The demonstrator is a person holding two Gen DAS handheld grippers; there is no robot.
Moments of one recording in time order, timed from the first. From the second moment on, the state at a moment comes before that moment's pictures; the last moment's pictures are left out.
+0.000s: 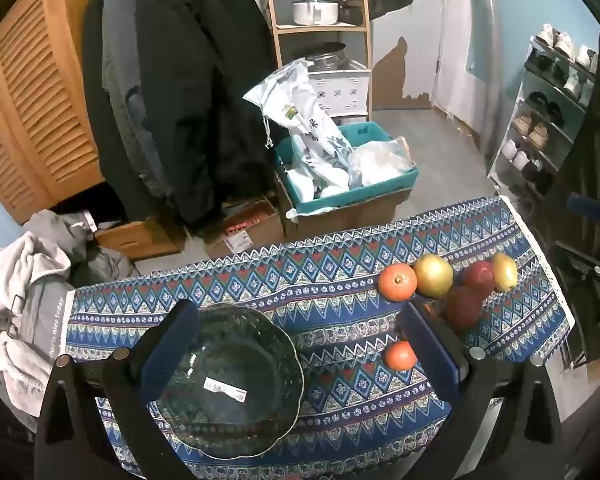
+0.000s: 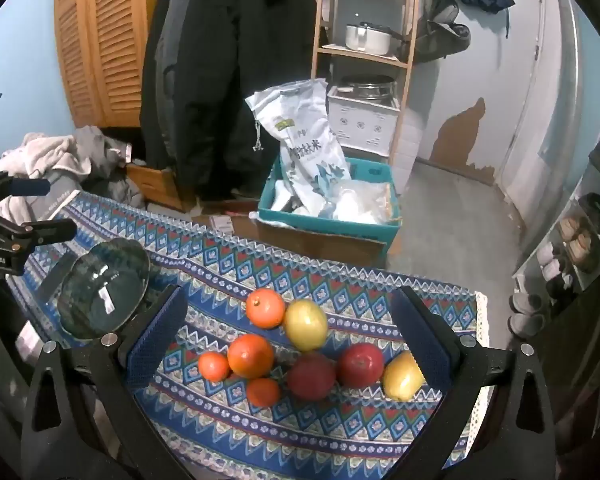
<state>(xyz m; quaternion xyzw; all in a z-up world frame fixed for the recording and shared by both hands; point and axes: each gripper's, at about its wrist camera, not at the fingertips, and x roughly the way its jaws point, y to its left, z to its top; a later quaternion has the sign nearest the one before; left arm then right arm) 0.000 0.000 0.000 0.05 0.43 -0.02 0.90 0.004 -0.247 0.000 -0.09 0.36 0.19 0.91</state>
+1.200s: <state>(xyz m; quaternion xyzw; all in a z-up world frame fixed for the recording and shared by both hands) -0.001 -0.007 -0.012 0.05 0.44 -0.04 0.89 0.005 -0.256 -0.001 -0.09 0.37 0.18 0.91</state>
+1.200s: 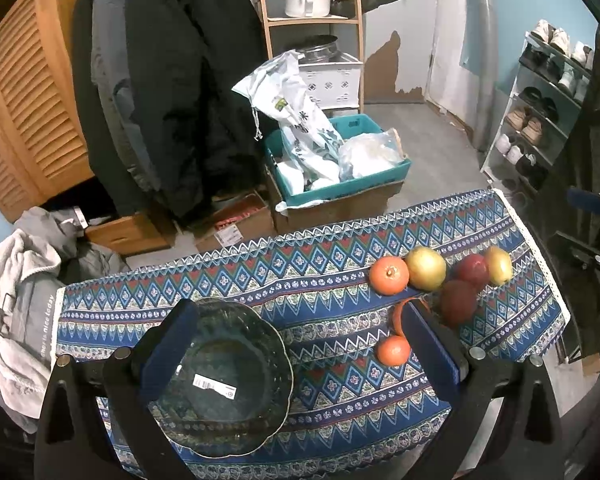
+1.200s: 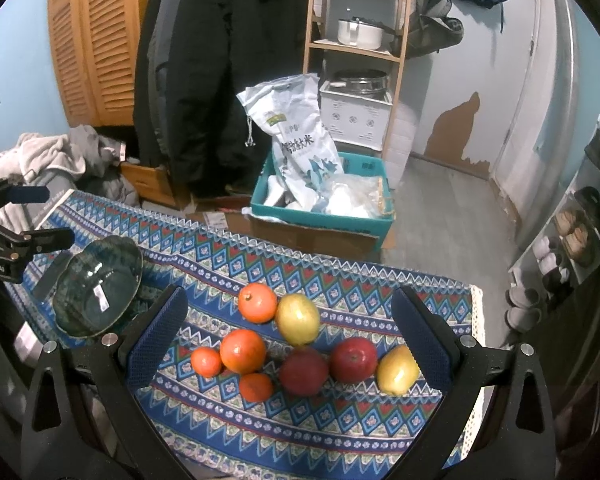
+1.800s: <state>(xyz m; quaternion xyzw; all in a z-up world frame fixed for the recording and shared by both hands) 0.000 -0.009 -0.010 0.05 0.44 -0.04 0.89 0.006 -0.256 -0.001 -0.09 0.37 0.18 0.91</state>
